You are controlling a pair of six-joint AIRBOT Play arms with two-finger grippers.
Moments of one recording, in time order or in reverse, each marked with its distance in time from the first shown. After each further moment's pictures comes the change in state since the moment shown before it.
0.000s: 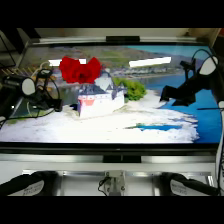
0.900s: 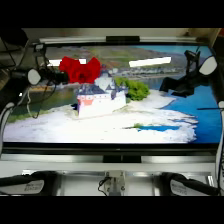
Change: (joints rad) left arm 0.053 -0.257 0.246 -0.088 0.533 -0.087; right arm 0.000 0.000 0.000 0.007 -0.256 -0.011
